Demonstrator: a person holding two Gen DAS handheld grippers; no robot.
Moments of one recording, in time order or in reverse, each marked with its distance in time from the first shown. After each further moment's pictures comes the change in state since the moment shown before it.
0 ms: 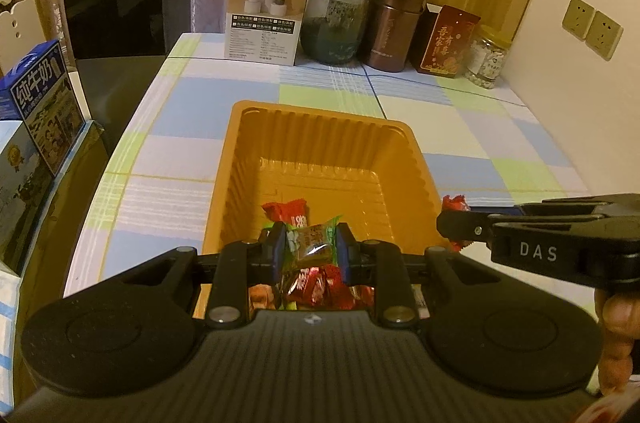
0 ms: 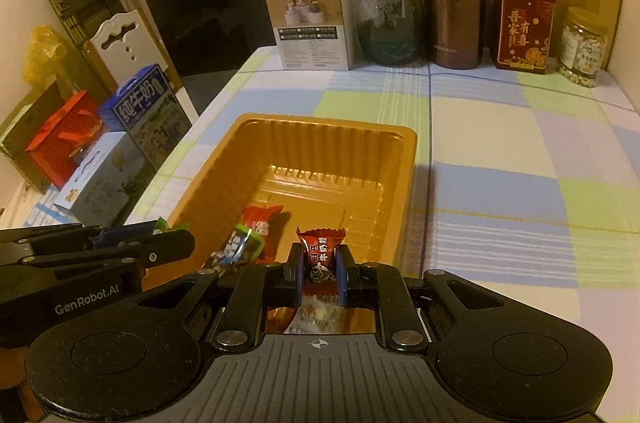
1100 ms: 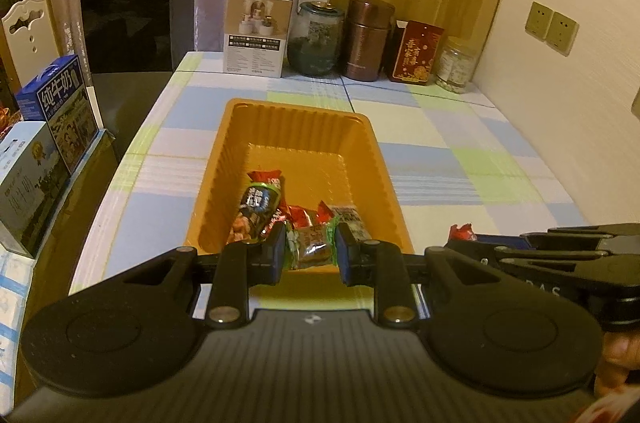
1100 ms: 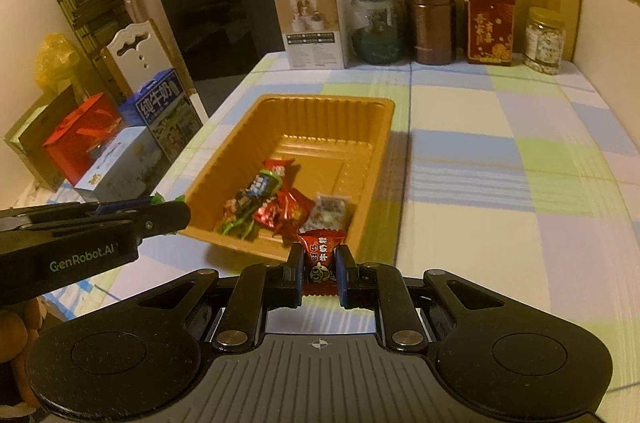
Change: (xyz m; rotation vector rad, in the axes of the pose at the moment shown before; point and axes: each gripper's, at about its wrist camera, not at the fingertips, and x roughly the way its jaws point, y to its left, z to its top) left arm -0.094 -0.038 -0.057 0.010 -0.079 0.009; right arm -0.096 0.020 -0.082 0.009 -0.062 -0.010
